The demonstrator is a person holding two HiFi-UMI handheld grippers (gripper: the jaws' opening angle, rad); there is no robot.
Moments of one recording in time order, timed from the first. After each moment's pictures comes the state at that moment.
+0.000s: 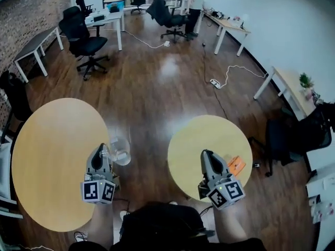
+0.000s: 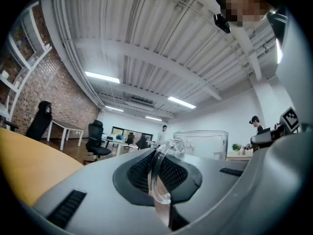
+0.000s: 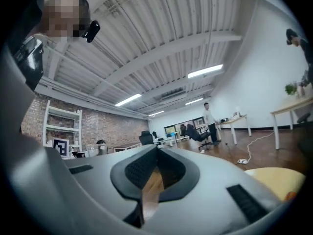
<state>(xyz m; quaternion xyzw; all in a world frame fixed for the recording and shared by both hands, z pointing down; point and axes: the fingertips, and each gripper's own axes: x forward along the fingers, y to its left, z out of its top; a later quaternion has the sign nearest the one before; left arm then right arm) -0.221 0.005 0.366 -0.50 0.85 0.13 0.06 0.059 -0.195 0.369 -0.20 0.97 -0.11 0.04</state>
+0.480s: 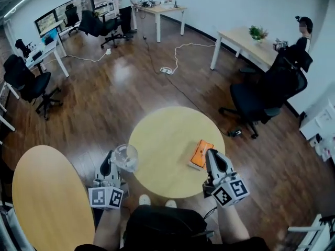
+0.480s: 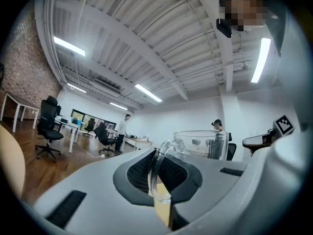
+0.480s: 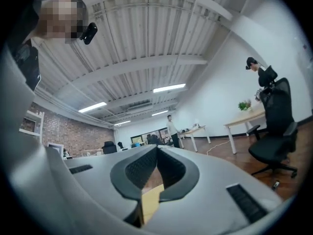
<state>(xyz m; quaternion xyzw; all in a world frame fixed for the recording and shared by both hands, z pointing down) -0.059 -0.200 0.385 -0.69 0.72 0.13 0.02 0.268 -0.284 0.392 -0.40 0.90 -0.13 0.09</state>
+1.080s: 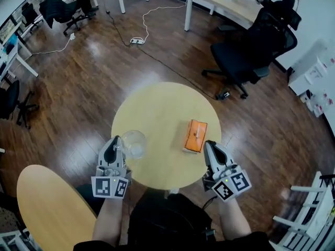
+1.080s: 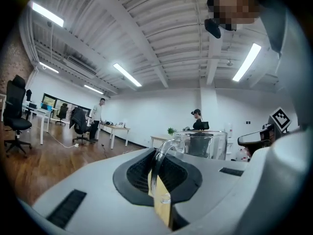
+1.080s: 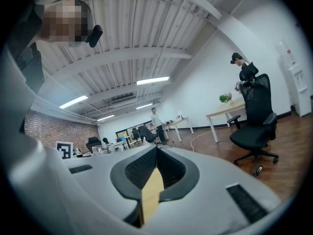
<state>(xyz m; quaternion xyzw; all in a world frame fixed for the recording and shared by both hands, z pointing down) 0.002 -0.321 0.440 -0.80 0.60 0.07 -0.03 0.289 -0.302 0.454 -0.48 0.86 -0.19 0.05</state>
